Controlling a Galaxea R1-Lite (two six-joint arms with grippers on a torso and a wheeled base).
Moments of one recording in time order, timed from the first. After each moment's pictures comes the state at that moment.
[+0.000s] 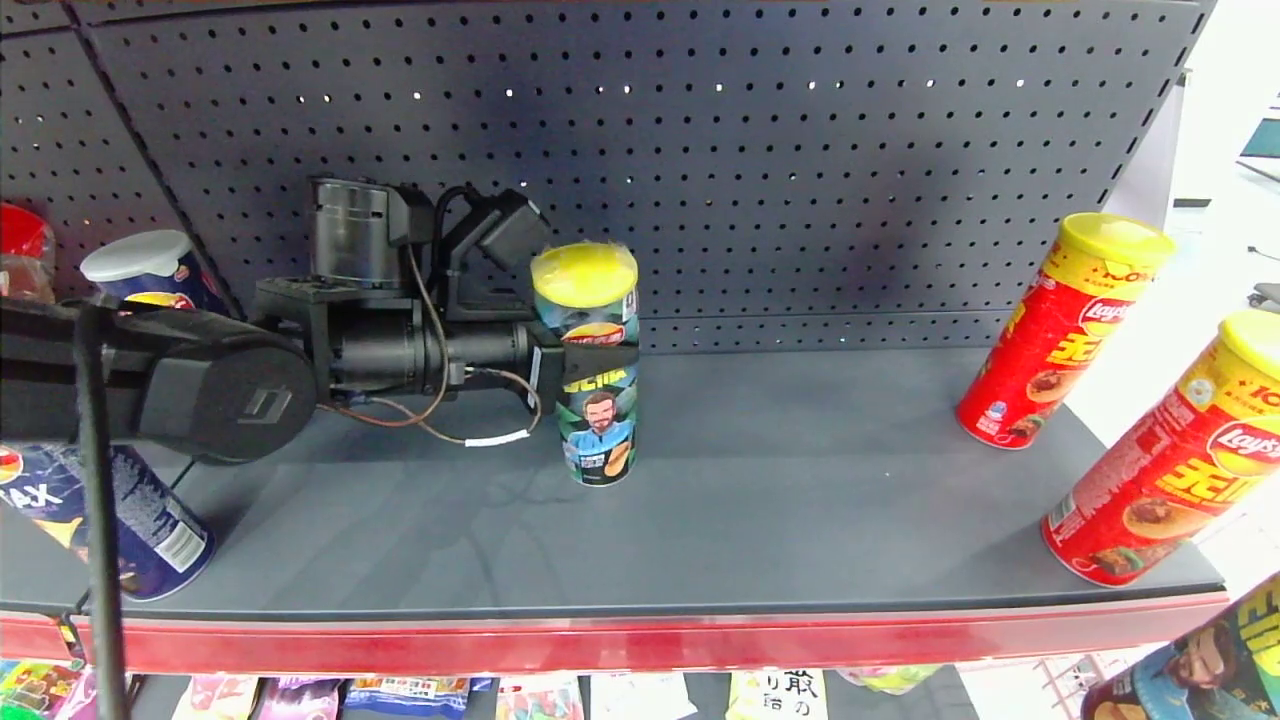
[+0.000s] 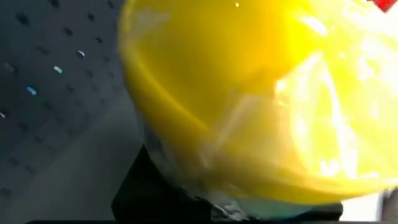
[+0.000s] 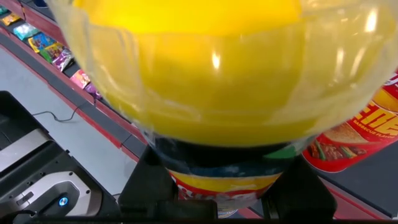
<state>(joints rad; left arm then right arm) -0.45 1.83 -1.14 -0.38 -0.60 0.15 0.36 0.58 -0.54 0.15 0.26 -0.11</state>
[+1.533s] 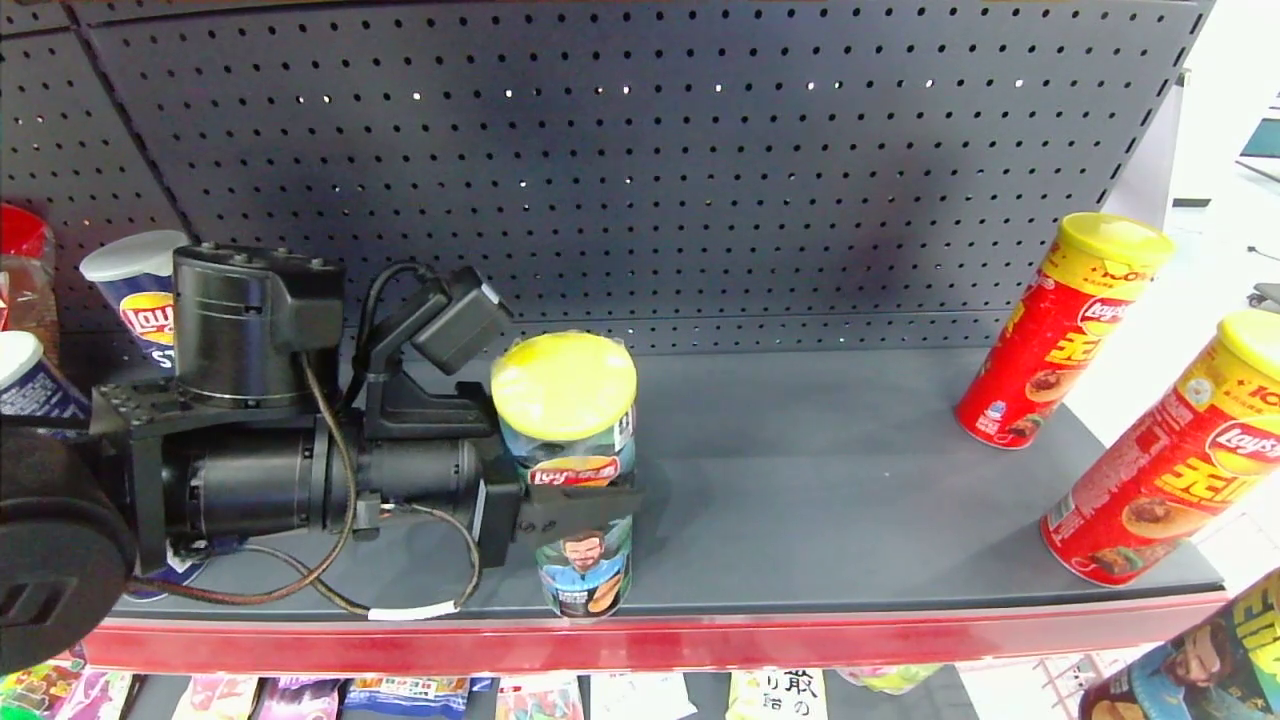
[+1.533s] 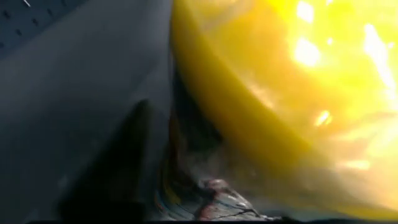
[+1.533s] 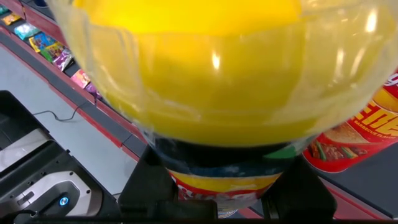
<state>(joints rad) -0.57 1.57 -0.80 -0.42 -0.57 0.09 0.36 0.59 -0.54 0.14 0.27 -0.11</state>
